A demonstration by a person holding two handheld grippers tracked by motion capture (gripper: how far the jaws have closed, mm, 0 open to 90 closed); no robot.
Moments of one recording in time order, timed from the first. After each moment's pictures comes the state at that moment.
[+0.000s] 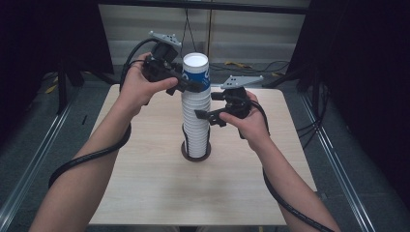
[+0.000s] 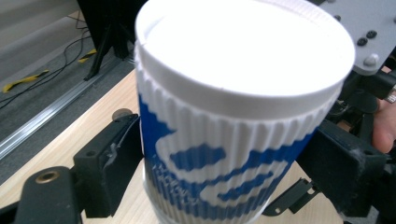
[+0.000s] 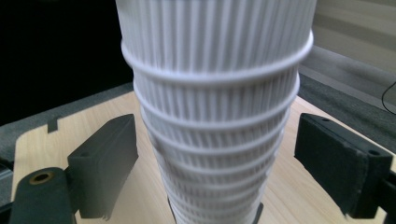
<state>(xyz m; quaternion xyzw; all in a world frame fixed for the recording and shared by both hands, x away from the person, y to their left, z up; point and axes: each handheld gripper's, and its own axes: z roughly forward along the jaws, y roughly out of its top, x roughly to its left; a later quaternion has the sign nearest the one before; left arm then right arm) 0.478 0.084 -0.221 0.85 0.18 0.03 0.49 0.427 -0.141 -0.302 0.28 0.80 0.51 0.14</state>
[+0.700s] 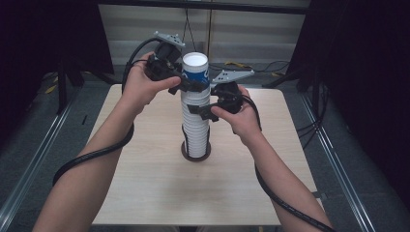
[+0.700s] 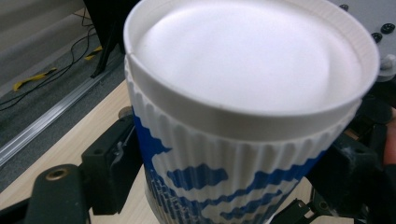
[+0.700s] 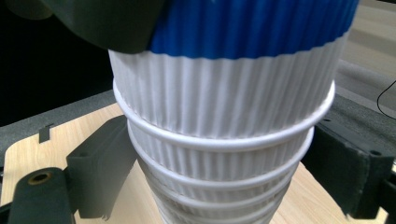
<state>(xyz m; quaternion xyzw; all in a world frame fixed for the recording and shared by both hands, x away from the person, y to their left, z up) 0.479 0.079 -0.220 0.86 0.18 0.04 0.48 0.437 -0.123 -0.297 0.29 0.80 0.50 0.15</state>
